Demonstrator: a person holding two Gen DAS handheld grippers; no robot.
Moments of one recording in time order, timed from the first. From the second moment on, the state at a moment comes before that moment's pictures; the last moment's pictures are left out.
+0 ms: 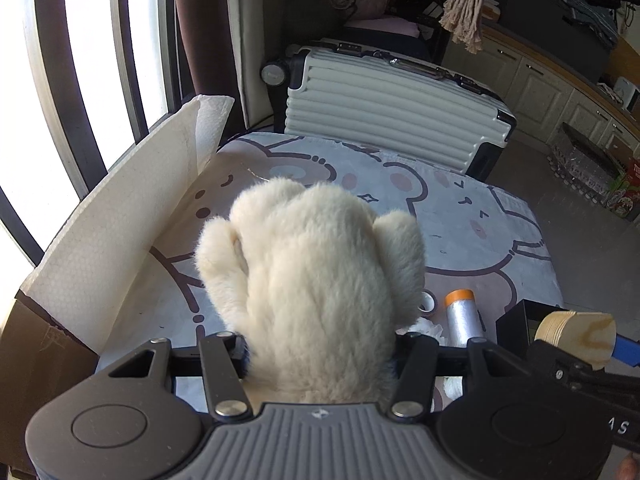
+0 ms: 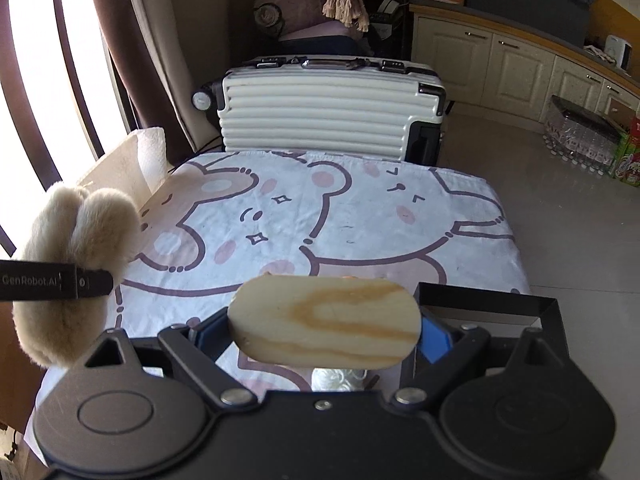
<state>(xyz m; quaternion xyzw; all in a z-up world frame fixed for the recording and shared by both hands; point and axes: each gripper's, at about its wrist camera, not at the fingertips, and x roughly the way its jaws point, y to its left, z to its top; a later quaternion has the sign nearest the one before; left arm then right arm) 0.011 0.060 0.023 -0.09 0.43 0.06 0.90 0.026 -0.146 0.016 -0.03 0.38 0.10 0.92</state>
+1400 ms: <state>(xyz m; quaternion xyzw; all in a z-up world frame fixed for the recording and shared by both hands) 0.011 0.000 0.034 -0.04 0.41 0.00 0.91 0.014 -0.203 0.044 -0.04 0.35 0.03 0.94</state>
